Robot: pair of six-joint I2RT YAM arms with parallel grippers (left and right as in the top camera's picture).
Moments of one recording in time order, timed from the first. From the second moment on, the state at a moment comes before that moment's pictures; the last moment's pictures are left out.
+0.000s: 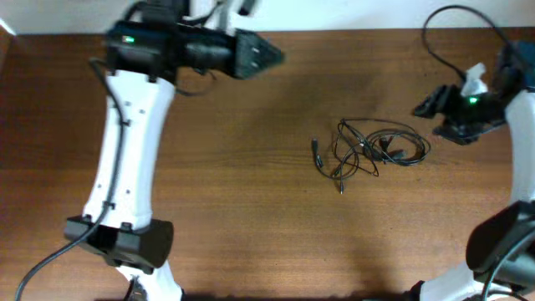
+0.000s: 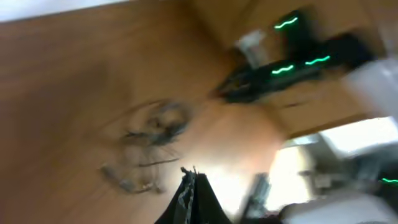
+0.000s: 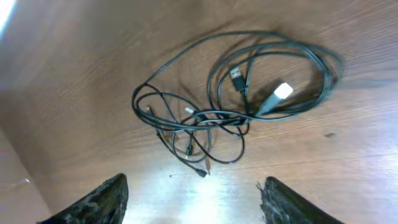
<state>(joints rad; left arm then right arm) -0.24 1.91 2.29 -1.21 0.88 -0.01 -0.33 1.80 1.72 -1.30 -0.50 0.23</state>
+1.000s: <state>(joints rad) -0.67 2.50 2.29 -0.92 0.39 -0.44 -0.43 1.72 1.77 -1.42 -0.46 0.15</state>
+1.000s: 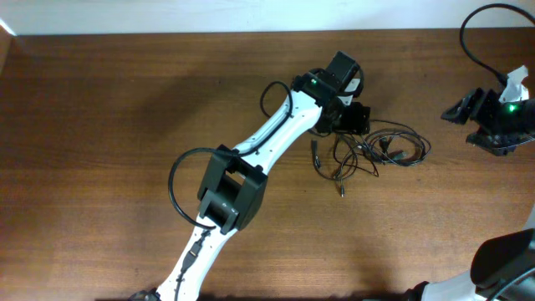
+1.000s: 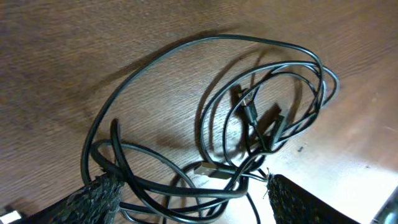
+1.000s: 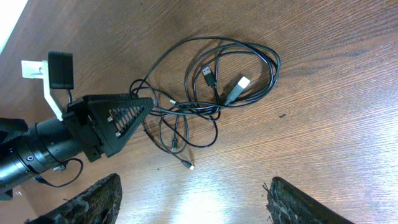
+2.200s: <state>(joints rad) -0.38 2.04 2.29 -0.98 0.96 -0.18 0.00 1.72 1.77 -1.26 -0.66 0.14</state>
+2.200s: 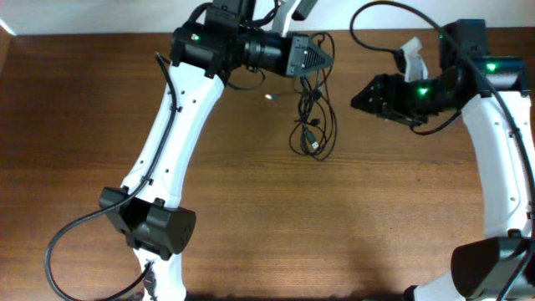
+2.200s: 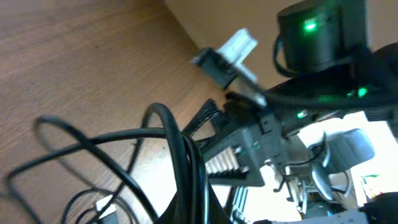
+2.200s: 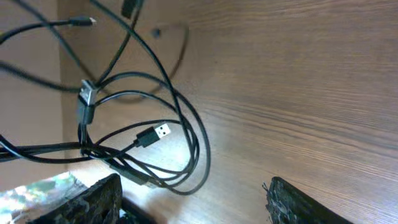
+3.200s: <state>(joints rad) -0.16 2.04 2.28 0.25 1.41 -1.04 0.08 1.93 1.70 -1.16 -0.53 0.34</state>
